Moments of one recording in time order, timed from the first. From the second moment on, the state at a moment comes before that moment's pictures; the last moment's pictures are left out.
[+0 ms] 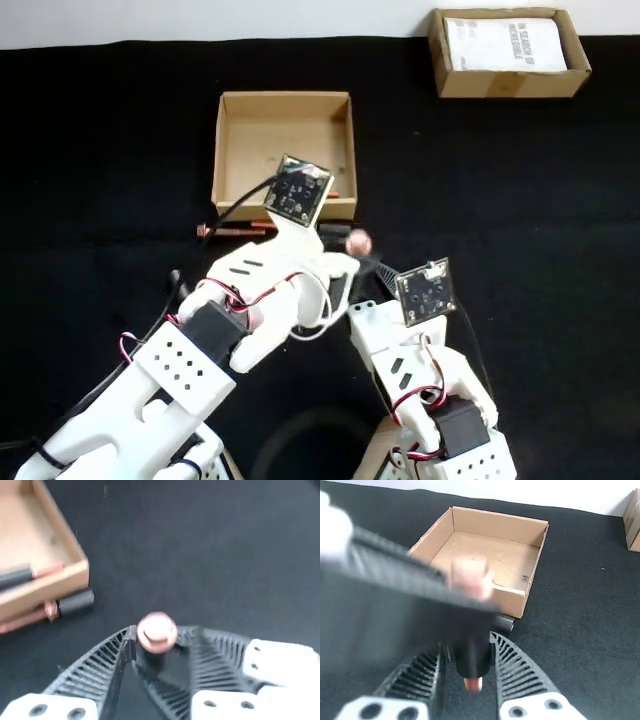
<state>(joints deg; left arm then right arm) 34.2 -48.2 50.5 39.8 19.5 -27.1 -104.1 89.3 41.7 -1.3</state>
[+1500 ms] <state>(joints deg) -21.3 -103.3 83.1 51.6 19.5 -26.1 -2.8 11.4 48.2 29.9</state>
